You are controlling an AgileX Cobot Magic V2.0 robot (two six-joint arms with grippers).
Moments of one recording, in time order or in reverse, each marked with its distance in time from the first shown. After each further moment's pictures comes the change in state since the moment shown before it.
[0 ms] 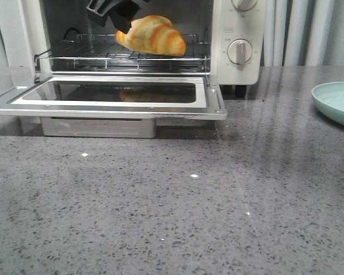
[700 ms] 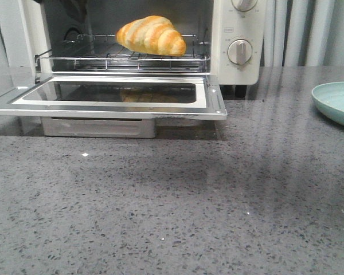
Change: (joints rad) left arm 0.319 -0.317 0.008 0.079 0.120 -0.024; right arm 0.199 -0.072 -0.002 -0.004 0.188 0.080
